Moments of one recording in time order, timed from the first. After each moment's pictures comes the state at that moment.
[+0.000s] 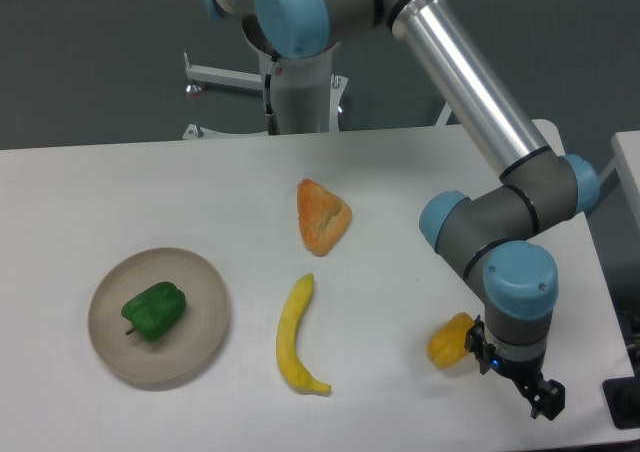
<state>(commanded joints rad) 2.33 -2.56 -0.72 -1.14 1.65 1.37</state>
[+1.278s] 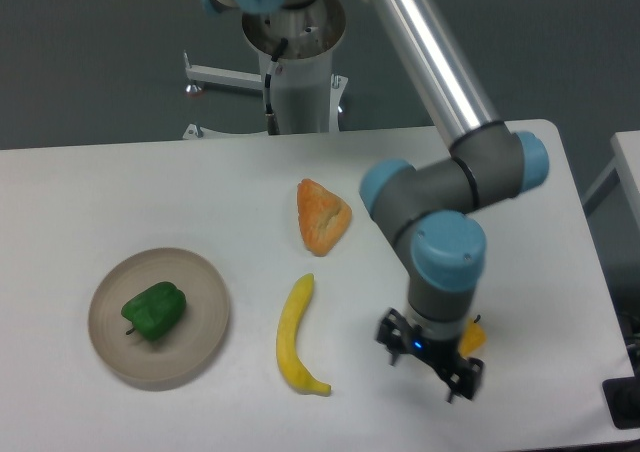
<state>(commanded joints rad) 2.21 -2.25 -1.08 -1.17 1.40 0.85</state>
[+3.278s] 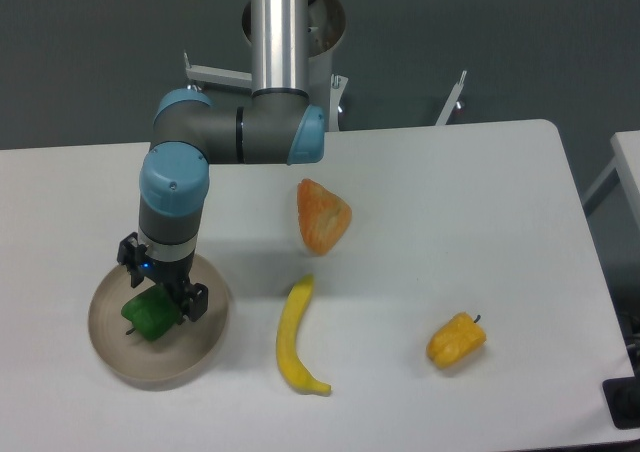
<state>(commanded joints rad) 1.84 -2.12 -1.43 -0.98 1.32 0.62</state>
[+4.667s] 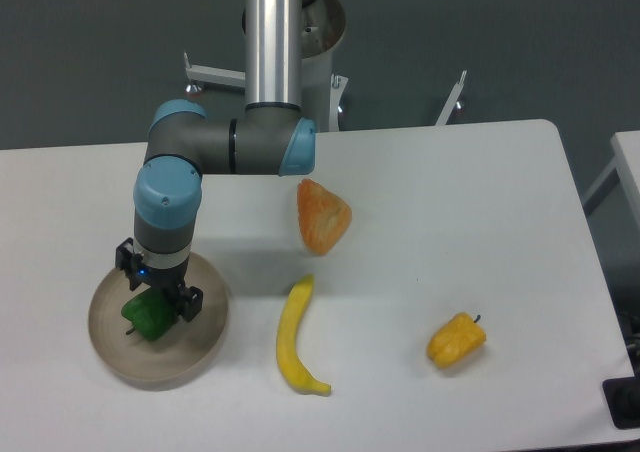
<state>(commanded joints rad) 1.83 -2.15 -1.44 -0.98 1.32 0.59</state>
